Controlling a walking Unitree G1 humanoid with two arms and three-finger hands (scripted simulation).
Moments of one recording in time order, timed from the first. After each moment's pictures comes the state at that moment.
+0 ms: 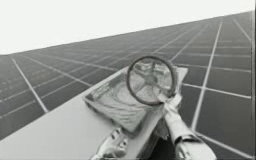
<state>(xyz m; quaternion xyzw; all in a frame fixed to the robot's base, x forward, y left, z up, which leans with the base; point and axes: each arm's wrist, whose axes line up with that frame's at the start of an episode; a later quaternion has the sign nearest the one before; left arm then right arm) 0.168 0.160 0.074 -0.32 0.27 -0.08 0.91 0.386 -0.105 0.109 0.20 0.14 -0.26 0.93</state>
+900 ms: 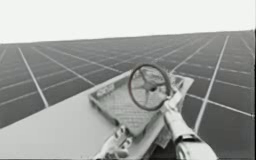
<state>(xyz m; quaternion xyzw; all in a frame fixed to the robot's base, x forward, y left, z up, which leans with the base) 0.168 0.155 0.077 -0.35 0.25 -0.12 0.90 0.388 -0.095 0.131 0.19 0.12 -0.25 0.94</state>
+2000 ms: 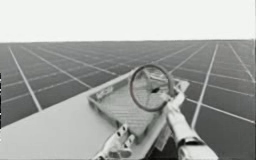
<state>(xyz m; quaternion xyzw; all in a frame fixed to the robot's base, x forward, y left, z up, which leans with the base) 0.173 0.148 0.079 -0.35 0.24 -0.14 0.90 0.385 -0.103 0.133 0.19 0.11 -0.26 0.94</state>
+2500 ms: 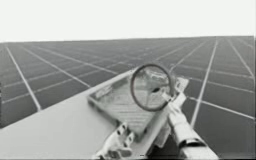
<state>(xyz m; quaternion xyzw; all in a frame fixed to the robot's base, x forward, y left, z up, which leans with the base) 0.171 0.154 0.081 -0.35 0.23 -0.13 0.90 0.388 -0.094 0.129 0.19 0.12 -0.25 0.94</state>
